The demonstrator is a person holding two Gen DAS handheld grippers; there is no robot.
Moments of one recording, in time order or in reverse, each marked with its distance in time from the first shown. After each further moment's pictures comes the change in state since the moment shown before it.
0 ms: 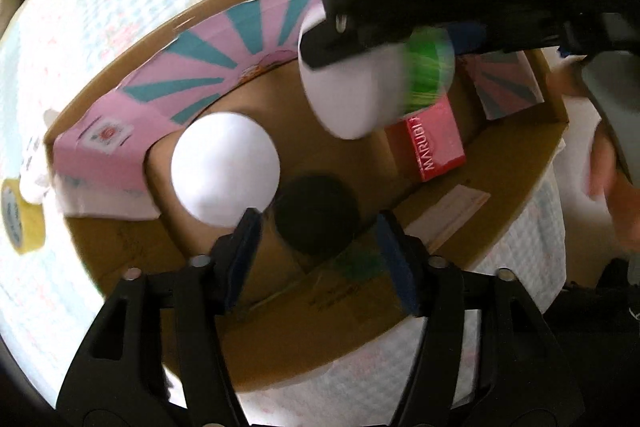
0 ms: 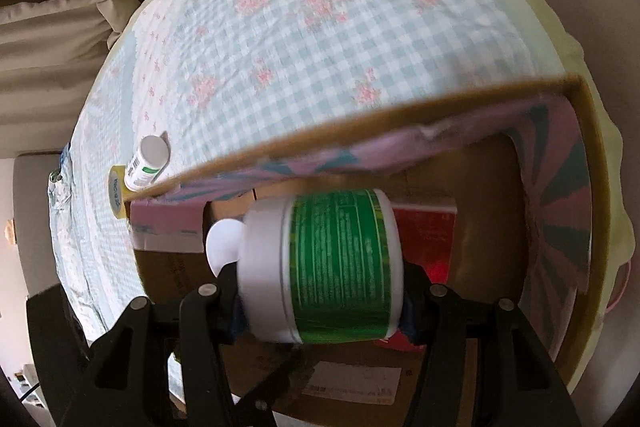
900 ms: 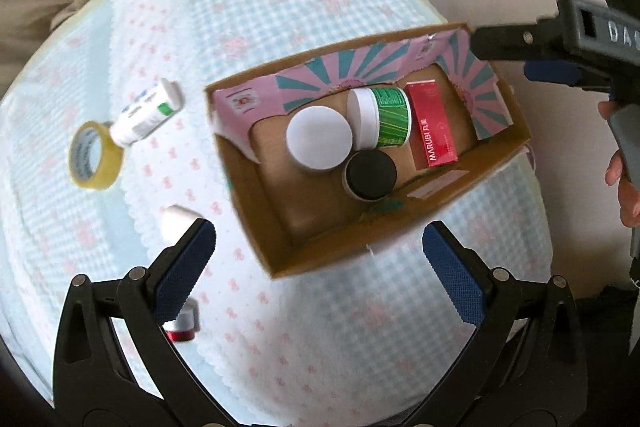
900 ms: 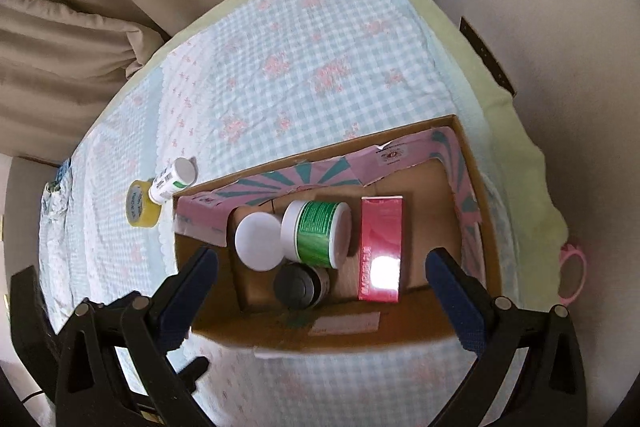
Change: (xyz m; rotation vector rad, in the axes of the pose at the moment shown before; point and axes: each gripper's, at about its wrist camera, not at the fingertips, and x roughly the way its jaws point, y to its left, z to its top) left arm -0.114 0.031 -0.057 -0.144 -0.175 0.078; right arm -0.100 0.027 -0.053 -0.042 -0.224 -0.090
